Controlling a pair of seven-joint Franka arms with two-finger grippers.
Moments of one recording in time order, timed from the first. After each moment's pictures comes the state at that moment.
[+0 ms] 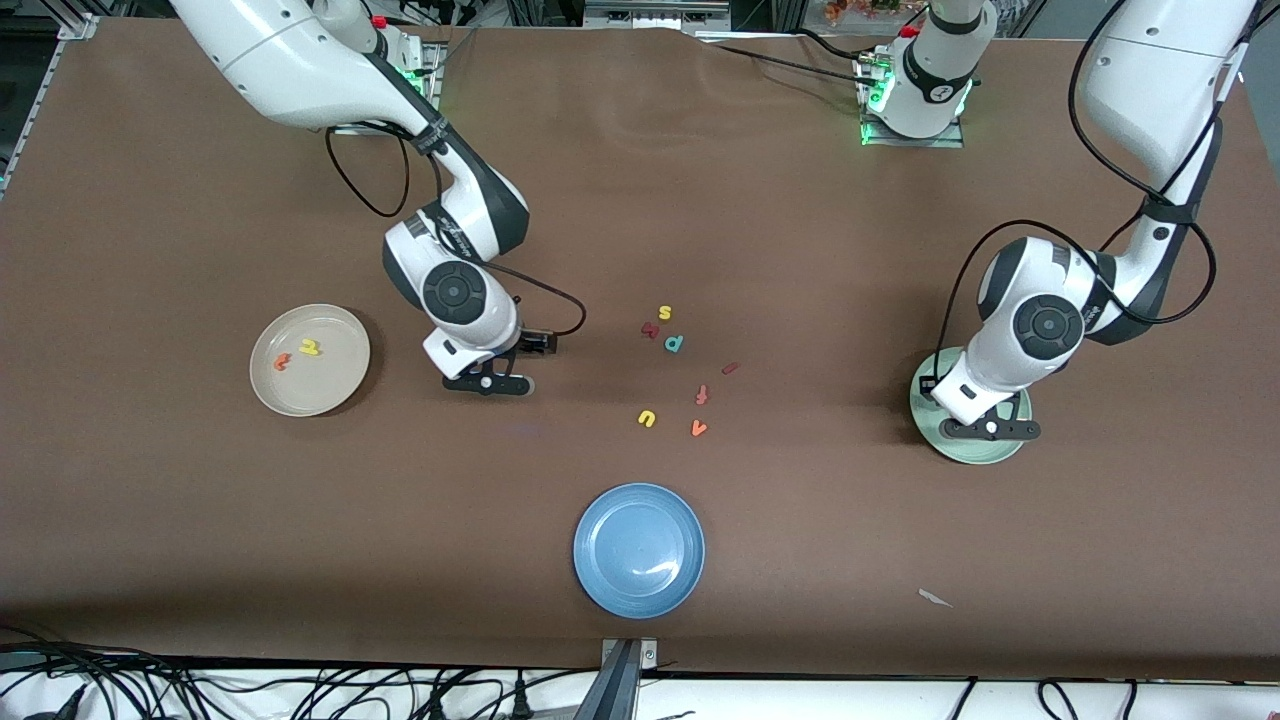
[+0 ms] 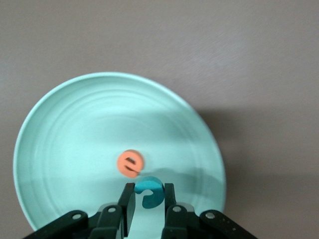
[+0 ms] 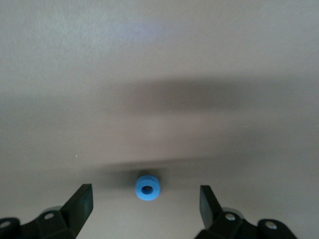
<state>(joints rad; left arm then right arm) 0.20 0.51 -0.26 -1.99 0.39 2.40 -0.29 0.20 0.65 0.38 -1.77 -0.22 2.23 0.73</state>
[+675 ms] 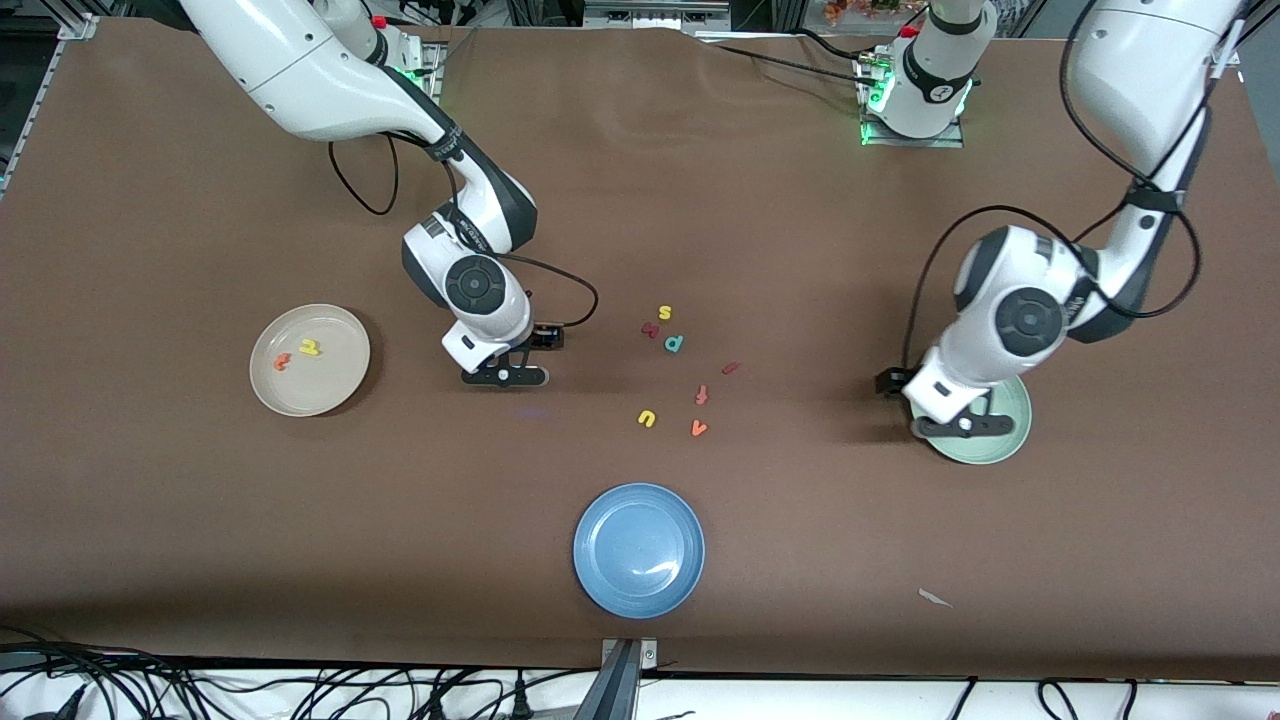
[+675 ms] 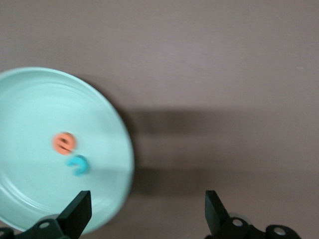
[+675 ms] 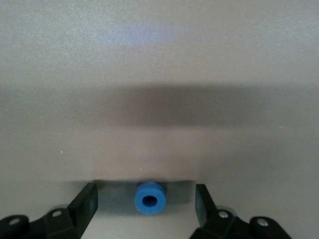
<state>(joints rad) 0.16 0.49 -0.41 -1.91 0.29 2.26 -0.47 0.21 0.67 0.37 -1.85 -0.28 2.35 0.73</state>
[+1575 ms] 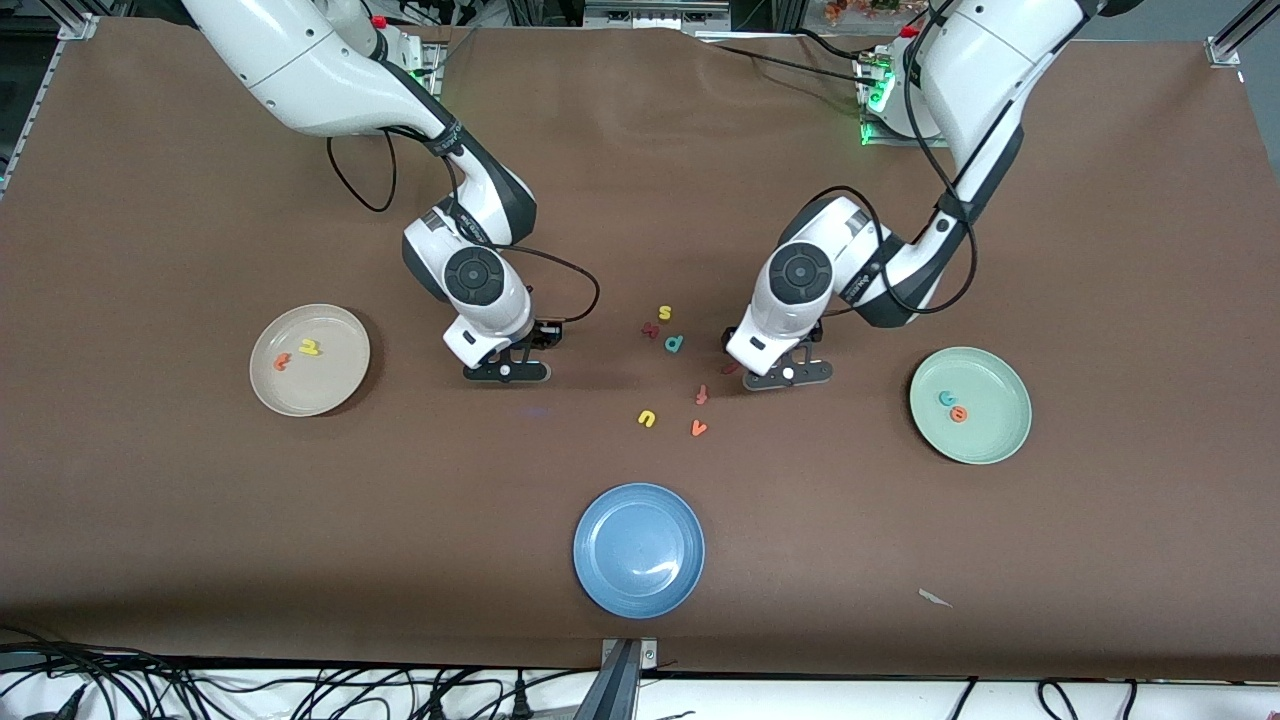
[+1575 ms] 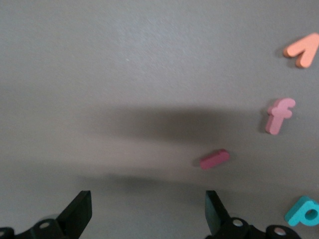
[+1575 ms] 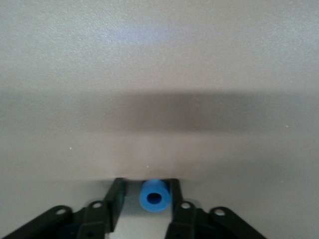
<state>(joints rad) -0.17 0.60 -0.42 -1.85 0.29 2.26 -0.86 0.21 0.65 0.38 -1.87 -0.28 2.38 0.73</state>
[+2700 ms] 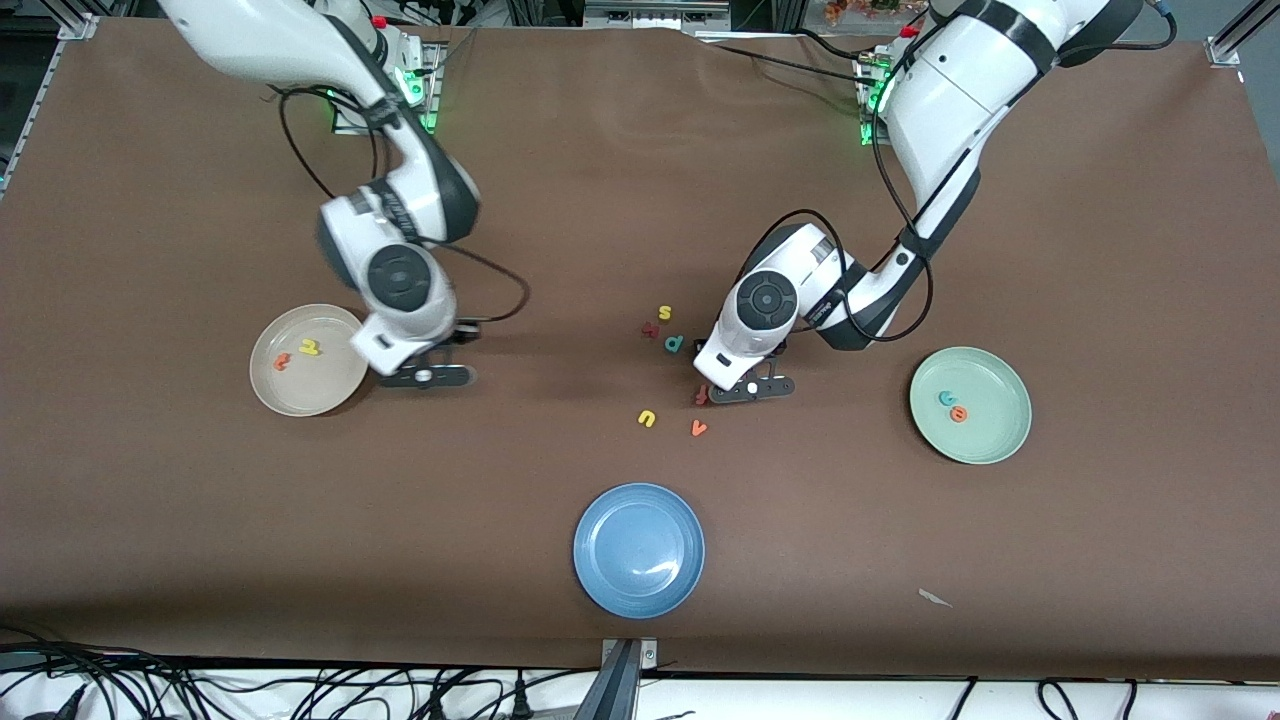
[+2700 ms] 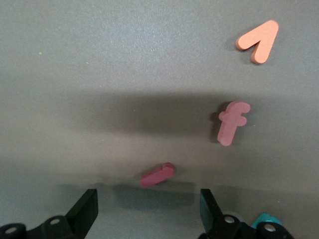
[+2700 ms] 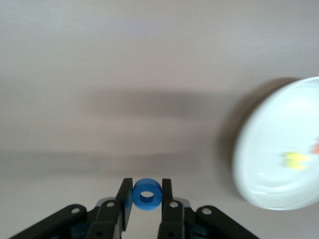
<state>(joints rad) -0.21 0.76 -0.42 -1.70 0.27 2.26 -0.86 0.20 0.43 0.18 -1.88 -0.28 2.05 0.42</state>
